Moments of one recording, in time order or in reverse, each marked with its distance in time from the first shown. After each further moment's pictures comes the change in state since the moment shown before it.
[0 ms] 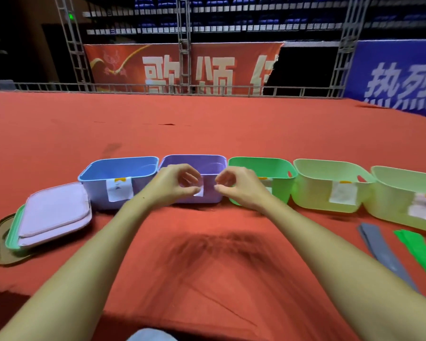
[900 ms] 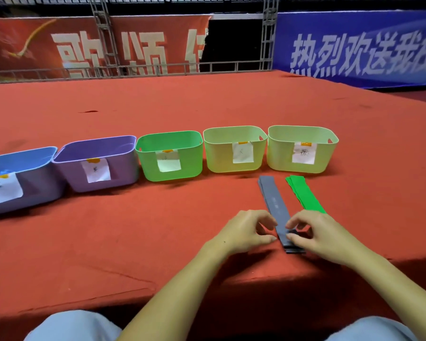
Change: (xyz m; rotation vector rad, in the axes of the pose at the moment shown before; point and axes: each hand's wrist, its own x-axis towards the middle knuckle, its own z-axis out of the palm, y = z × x) left_hand -0.041 0.236 0.364 -0.259 -0.498 0.265; right_hand -0.378 0.184 -0.205 -0.299 -0.062 0.338
